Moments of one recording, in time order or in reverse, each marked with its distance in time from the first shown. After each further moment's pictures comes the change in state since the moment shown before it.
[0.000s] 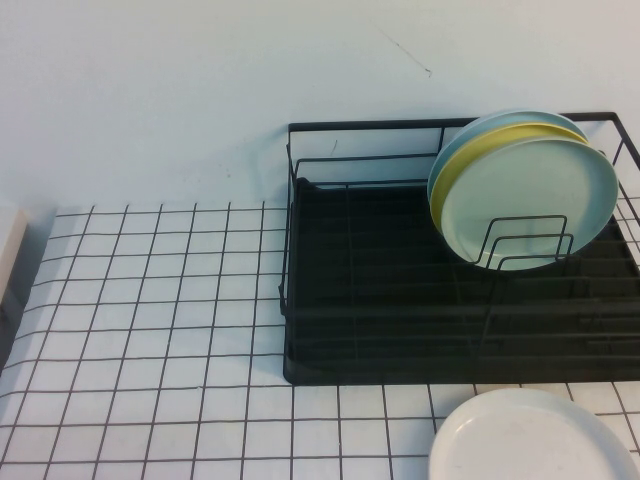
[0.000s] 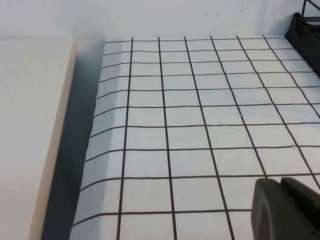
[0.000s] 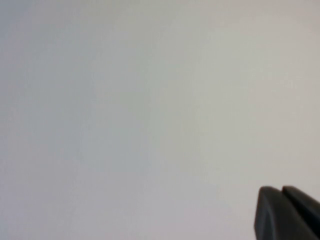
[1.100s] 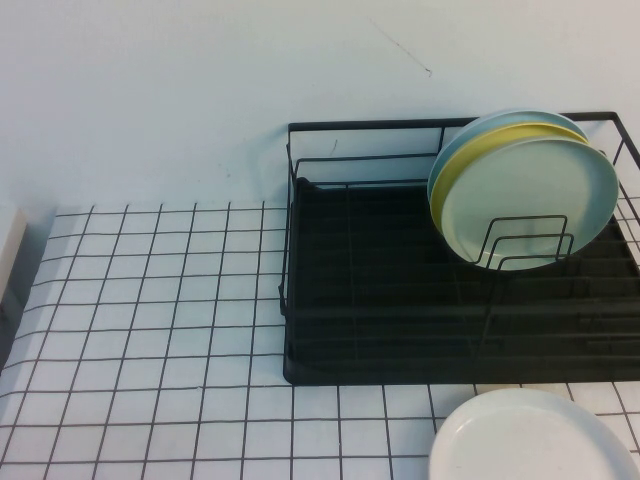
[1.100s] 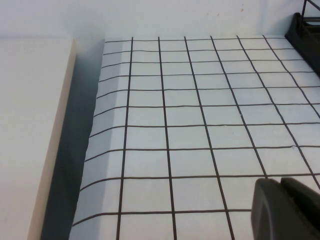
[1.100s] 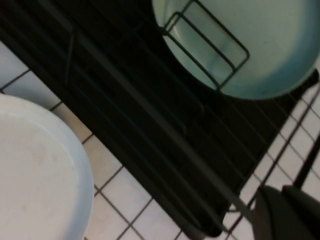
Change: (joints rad) right arm 0.000 1.042 -0.857 0.349 1.284 -0.878; left arm 0.000 0.000 0.000 0.000 0.000 -0.004
